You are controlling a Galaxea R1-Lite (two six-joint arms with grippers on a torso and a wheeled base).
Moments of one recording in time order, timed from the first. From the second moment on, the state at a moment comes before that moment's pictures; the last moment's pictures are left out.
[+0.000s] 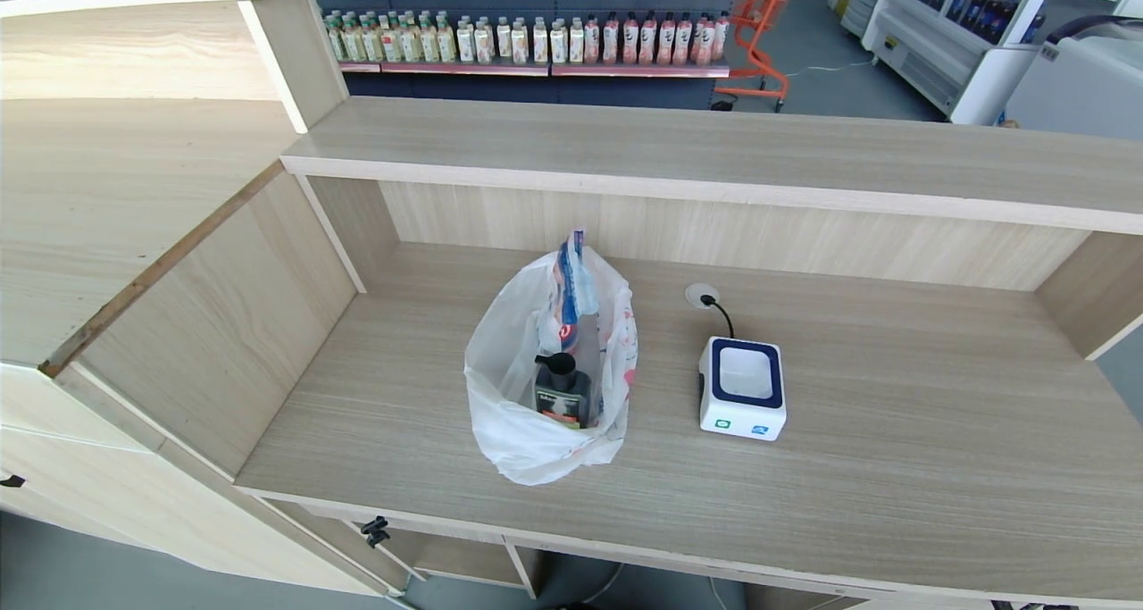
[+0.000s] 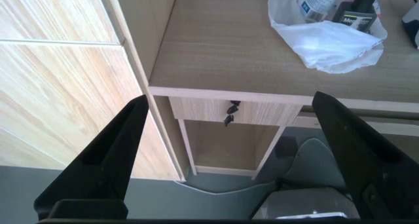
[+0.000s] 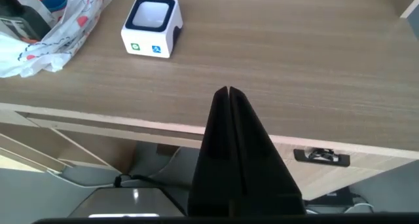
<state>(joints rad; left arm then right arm) 0.00 0.00 0.00 0.00 -0.06 0.03 0.00 0.00 0.00 -0.01 0.02 -0.03</state>
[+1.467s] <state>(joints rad) 0.00 0.00 0.00 0.00 -0.06 0.03 0.00 0.00 0.00 -0.01 0.02 -0.03</state>
